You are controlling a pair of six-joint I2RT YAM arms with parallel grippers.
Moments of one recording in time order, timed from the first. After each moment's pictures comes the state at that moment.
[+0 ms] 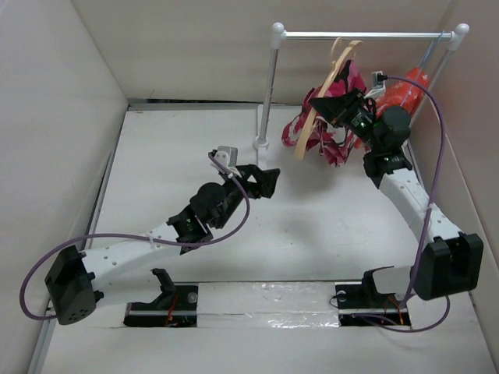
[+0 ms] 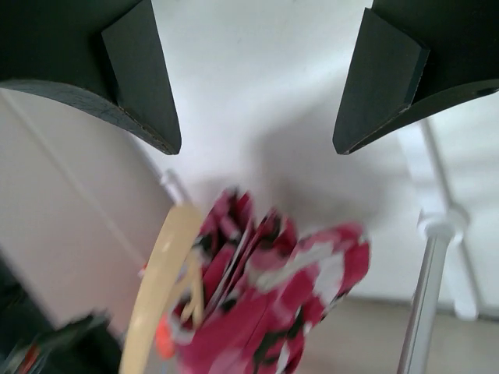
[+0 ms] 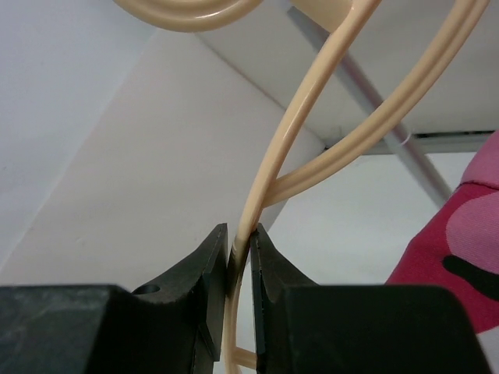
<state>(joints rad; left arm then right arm) -0.99 1.06 0.76 0.43 -0.42 -0.48 0.21 1.29 1.11 0.47 -0.51 0.94</state>
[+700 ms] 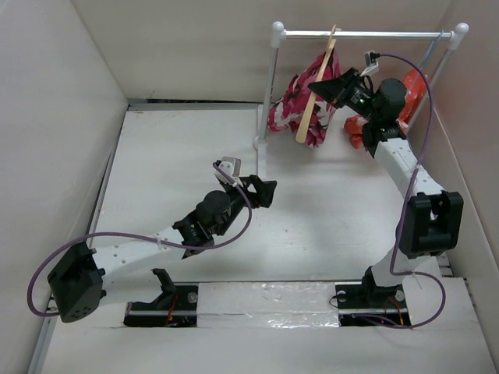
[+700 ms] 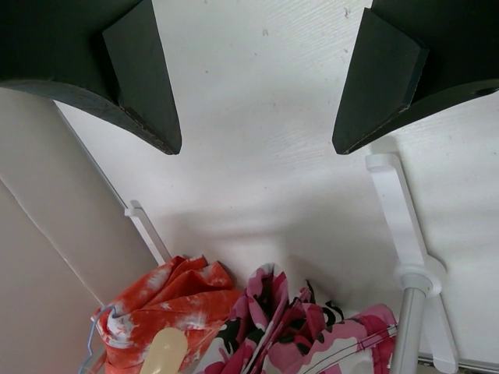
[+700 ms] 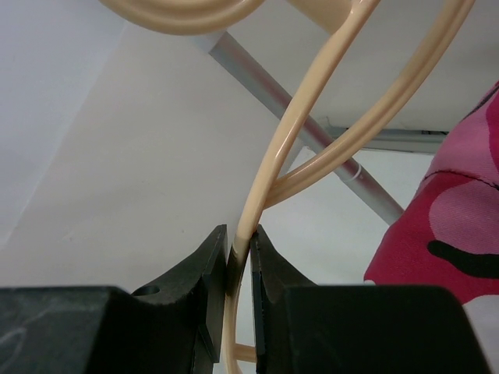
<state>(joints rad) -0.99 1.10 0.61 0.46 -0.43 -0.50 0.09 1.63 1.41 0.46 -0.68 0.96</state>
